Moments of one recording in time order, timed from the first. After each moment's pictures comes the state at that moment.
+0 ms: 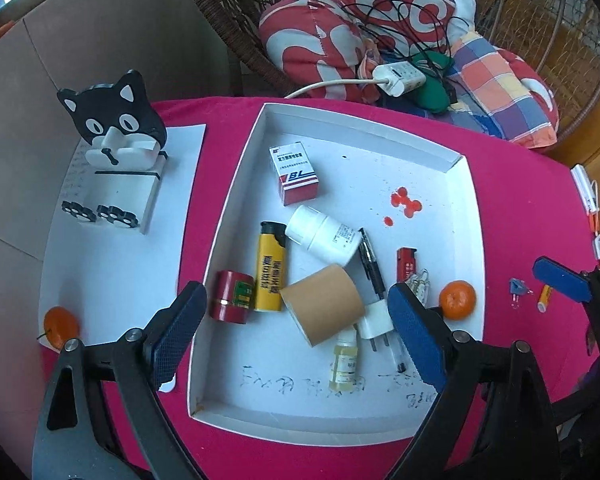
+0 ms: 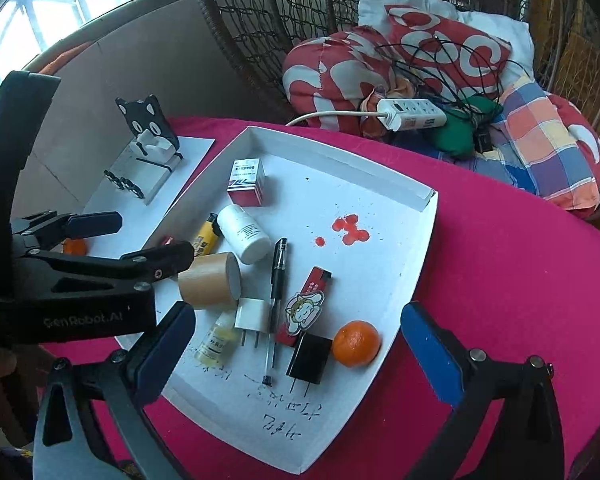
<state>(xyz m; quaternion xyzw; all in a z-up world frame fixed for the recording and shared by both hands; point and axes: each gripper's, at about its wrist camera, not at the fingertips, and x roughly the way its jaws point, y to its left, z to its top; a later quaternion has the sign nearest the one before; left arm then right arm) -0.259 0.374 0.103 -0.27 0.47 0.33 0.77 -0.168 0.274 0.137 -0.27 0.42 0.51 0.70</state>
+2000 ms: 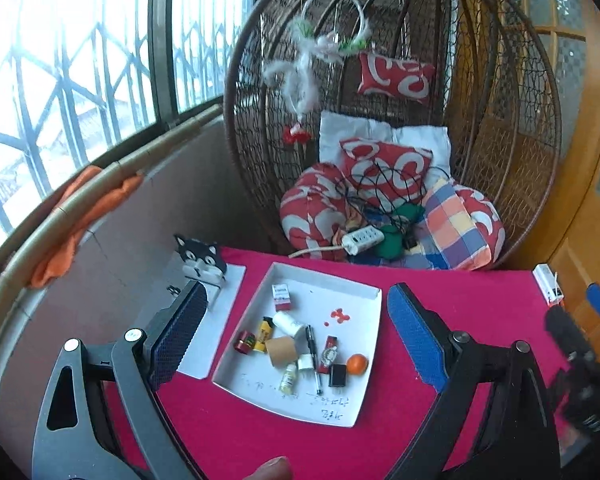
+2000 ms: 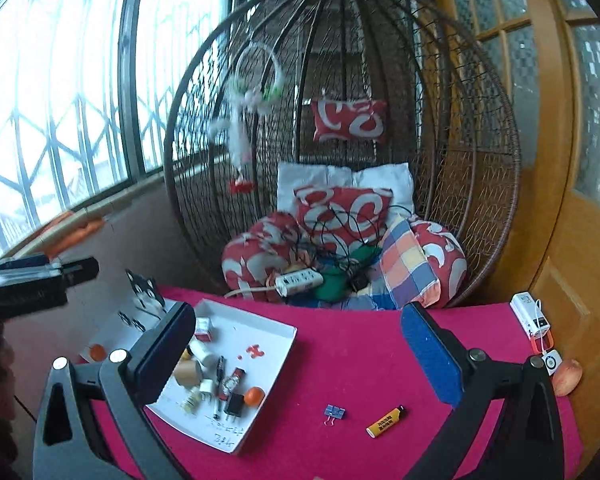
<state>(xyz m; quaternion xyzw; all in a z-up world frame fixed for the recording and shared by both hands) -0.302 0.196 0.345 -0.17 0.26 0.47 0.83 -0.157 0.068 0.353 -0.11 0.19 0.49 0.84</state>
